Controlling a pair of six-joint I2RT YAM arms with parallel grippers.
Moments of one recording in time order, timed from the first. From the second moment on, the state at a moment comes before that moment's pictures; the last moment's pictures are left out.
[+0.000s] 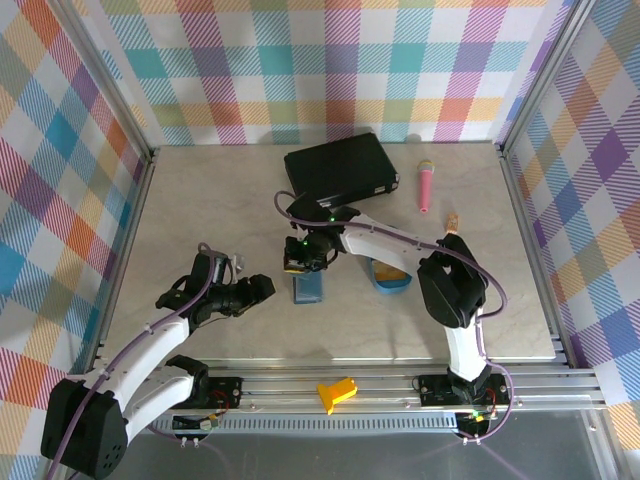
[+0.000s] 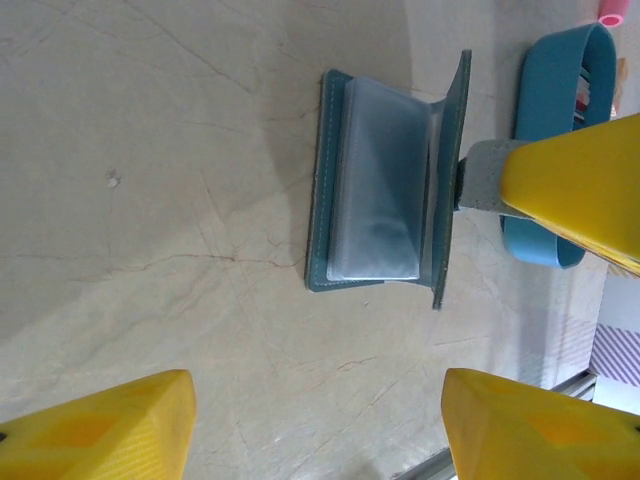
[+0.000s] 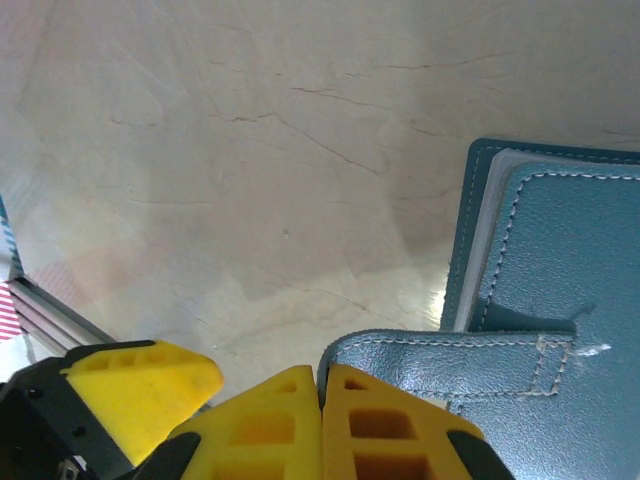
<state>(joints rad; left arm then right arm) -0.32 0.92 0.47 -0.45 0.43 -0.78 0.87 1.98 1.59 -0.68 -0.36 0.82</state>
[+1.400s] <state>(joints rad) -0.30 0.90 0.51 -0.54 0.40 -0.77 0.89 2.13 1.57 -0.57 -0.34 0.83</state>
